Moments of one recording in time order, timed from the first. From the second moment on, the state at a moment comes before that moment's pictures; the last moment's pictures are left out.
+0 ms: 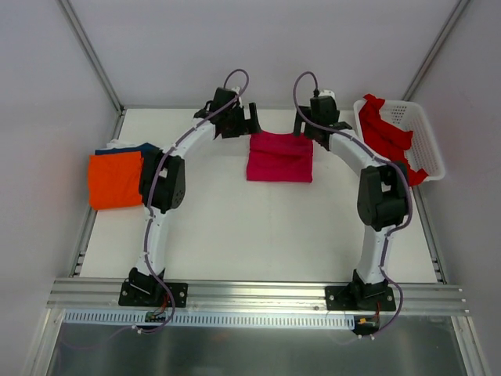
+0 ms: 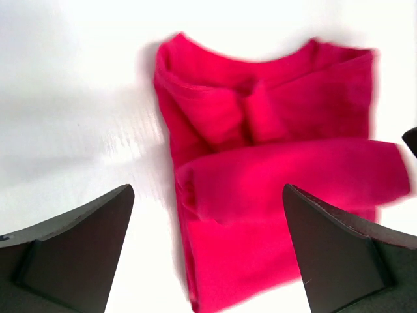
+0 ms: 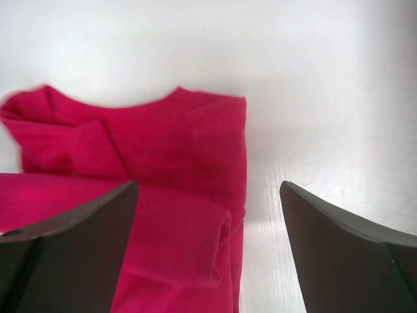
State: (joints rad) left arm -0.38 2.33 2.01 -0.42 0.22 -0.46; right arm 0.31 2.04 1.62 -0.28 0.23 0.28
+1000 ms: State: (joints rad) left arm -0.63 2.21 1.70 -0.33 0.25 -0.52; right arm 0.37 1.79 1.28 -0.28 -0.09 0.35
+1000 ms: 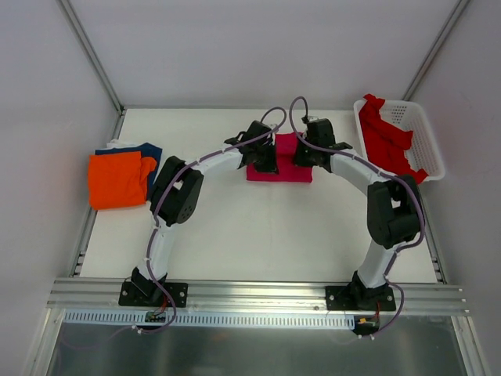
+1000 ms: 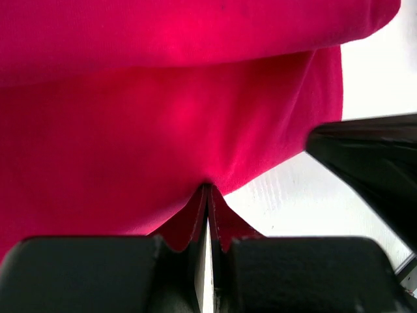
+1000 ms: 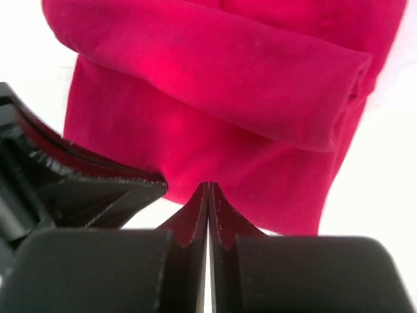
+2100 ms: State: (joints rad) left arm -0.63 2.15 1.43 -0.03 0.23 -0.60; right arm 0.34 2.35 2.03 -0.38 0.11 0.29
